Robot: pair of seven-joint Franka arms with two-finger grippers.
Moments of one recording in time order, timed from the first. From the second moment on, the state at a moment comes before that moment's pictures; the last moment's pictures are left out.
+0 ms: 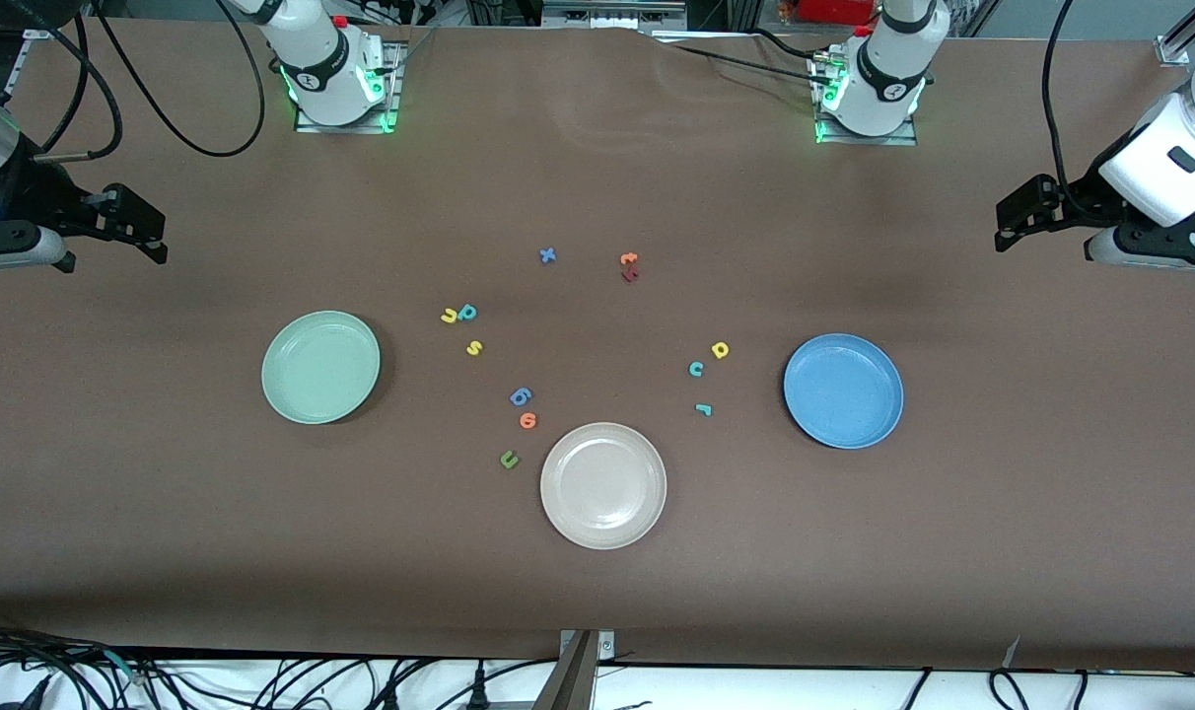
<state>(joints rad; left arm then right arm) -0.03 0.02 -0.05 -1.56 -0.01 1.55 -0.01 0.06 -0.01 0.00 -1.65 -0.04 1.72 -0.08</state>
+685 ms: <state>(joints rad) -0.03 0.02 -0.05 -1.56 -0.01 1.55 -0.01 0.07 0.02 0.00 -1.62 -0.04 1.71 -0.07</state>
